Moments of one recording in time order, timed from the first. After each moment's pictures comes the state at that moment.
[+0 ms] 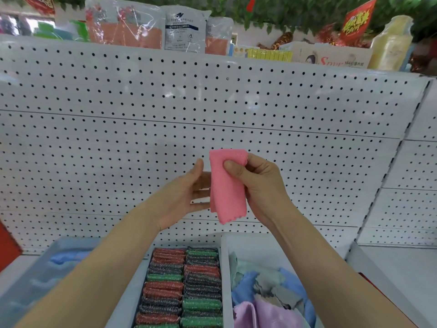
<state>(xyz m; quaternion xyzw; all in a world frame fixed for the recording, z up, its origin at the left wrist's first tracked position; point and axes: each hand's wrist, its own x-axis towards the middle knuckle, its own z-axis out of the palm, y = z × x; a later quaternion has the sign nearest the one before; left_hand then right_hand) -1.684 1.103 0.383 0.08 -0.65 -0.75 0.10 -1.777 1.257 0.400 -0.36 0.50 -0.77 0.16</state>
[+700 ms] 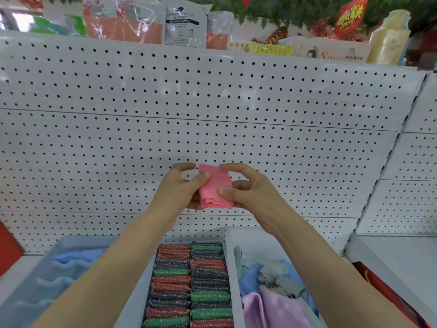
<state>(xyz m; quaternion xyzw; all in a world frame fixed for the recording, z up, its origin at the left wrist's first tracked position) -1.668 1.105 0.379 0.17 -0.69 -0.65 0.26 -1.763 1.260 0.383 -0.35 0.64 -0.65 0.20</state>
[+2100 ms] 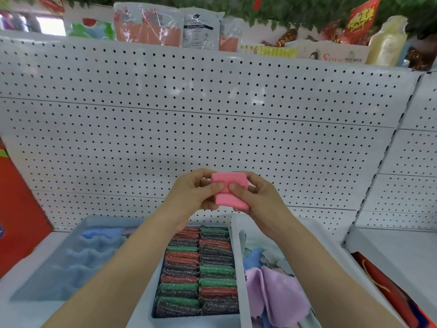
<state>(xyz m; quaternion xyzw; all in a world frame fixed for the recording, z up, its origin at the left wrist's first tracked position) -1.614 1.140 0.362 0.11 -0.70 -0.67 0.24 -1.715 1.282 0.356 -0.33 0.58 -0.71 0.22</state>
